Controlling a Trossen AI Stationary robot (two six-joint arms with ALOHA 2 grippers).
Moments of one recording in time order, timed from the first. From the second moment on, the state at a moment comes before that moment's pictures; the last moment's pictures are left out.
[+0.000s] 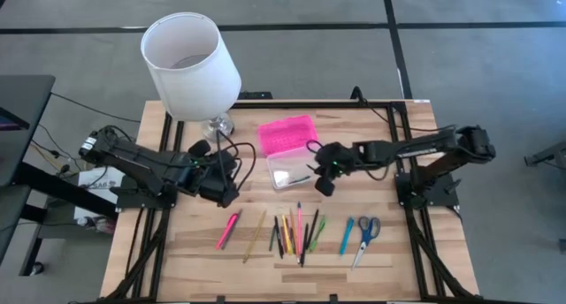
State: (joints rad) left arm -0.34 1.41 1.40 -1.36 -0.62 -0.83; right arm -0.07 1.44 0.83 -0.33 0.06 0.27
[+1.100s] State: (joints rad) left arm -0.43 1.41 1.40 -1.42 -0.60 -1.12; right arm -0.19 1.81 1.22 -0.57 0.02 -0.09
